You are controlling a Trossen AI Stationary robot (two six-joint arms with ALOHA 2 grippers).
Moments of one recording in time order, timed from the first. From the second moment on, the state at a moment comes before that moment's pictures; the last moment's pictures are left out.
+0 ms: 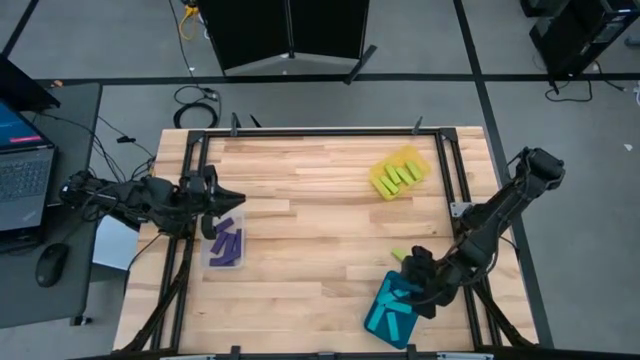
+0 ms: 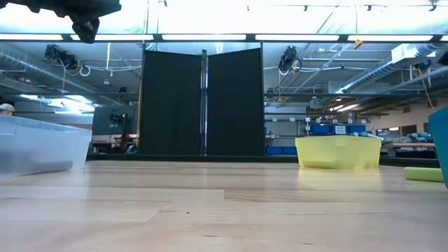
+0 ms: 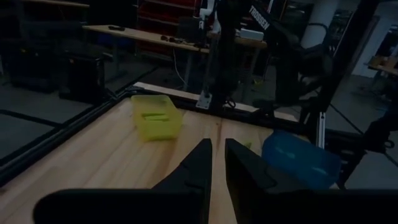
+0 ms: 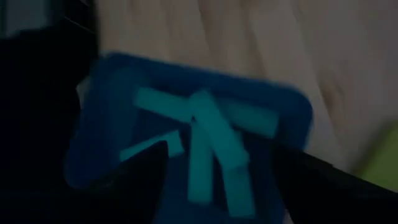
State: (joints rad) left arm -0.26 0.38 0.50 -0.18 -0.39 -0.21; right arm 0.81 1.29 0.79 -0.53 0.21 1.08
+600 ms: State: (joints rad) left arm -0.38 0.30 0.48 -0.27 -0.55 -0.09; right arm 0.58 1.14 0.47 0.46 0.37 0.12
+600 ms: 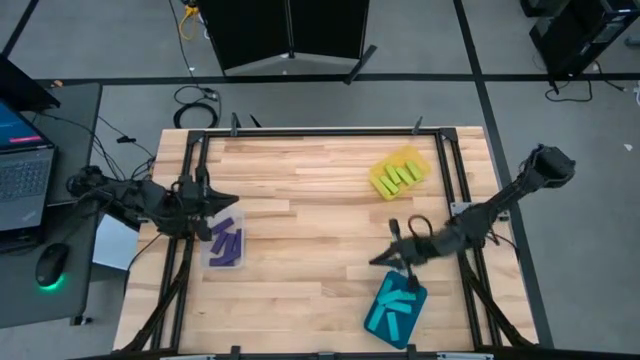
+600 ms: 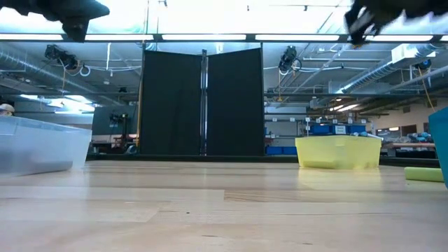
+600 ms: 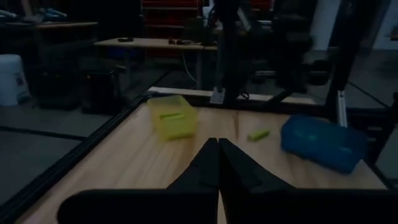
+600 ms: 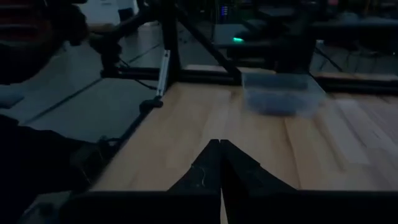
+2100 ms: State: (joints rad) left arm -0.07 0.00 0.01 0.02 -0.13 -0.03; right arm 0.41 0.02 0.03 -0.02 0.30 -0.04
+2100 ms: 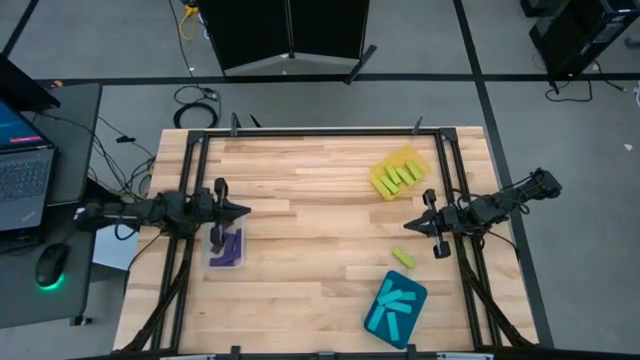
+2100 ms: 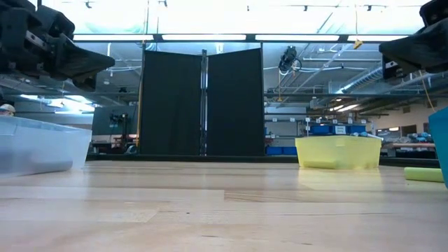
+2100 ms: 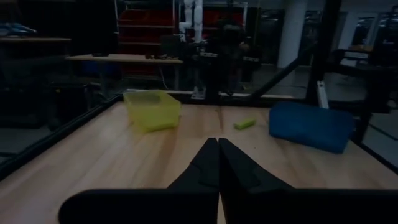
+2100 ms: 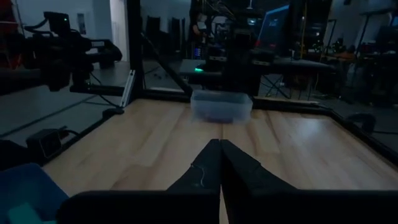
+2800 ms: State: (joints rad) left arm -0.02 0.01 0.01 0.17 -0.22 -0.13; right arm 0.41 0.02 0.03 -0.02 0.30 -0.03
